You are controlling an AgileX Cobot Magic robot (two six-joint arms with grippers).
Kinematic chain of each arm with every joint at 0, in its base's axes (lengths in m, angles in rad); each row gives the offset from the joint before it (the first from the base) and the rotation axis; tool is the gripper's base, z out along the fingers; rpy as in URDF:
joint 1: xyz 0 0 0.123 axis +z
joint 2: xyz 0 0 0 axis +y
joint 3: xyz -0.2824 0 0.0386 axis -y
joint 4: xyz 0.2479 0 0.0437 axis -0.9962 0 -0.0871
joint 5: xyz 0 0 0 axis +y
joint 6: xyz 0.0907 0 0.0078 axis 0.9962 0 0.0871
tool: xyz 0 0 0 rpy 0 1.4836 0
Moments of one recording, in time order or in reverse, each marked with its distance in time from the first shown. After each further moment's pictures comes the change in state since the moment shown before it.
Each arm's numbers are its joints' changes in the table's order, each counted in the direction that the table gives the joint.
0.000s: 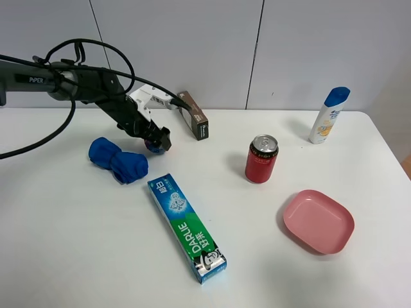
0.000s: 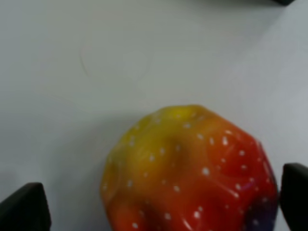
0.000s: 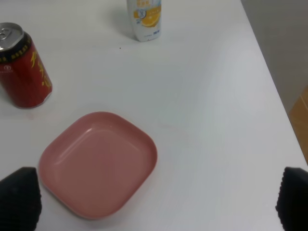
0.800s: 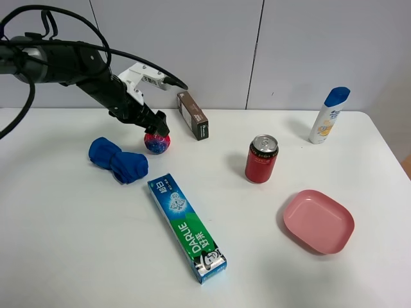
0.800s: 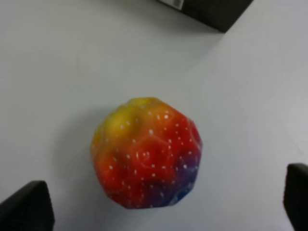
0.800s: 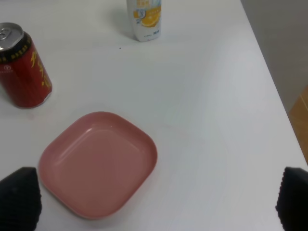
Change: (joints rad) left arm 0.000 -0.177 -0.067 0.038 0.072 -0.003; right arm 0.000 0.000 0.000 0.000 0.000 0.000
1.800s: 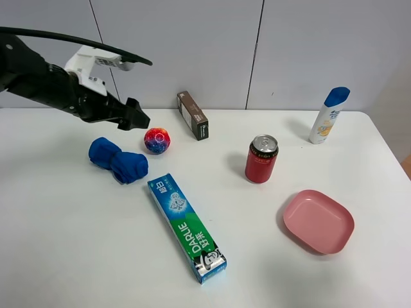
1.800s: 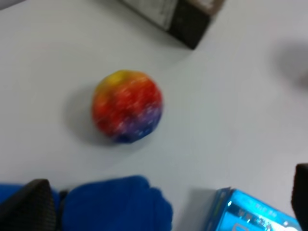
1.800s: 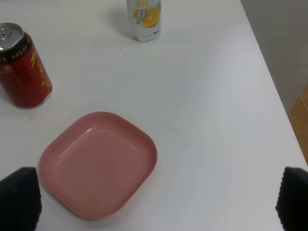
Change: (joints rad) left arm 0.029 -0.415 -0.373 0.205 -0.106 0.068; right arm 0.000 0.000 0.000 0.000 0.000 0.000
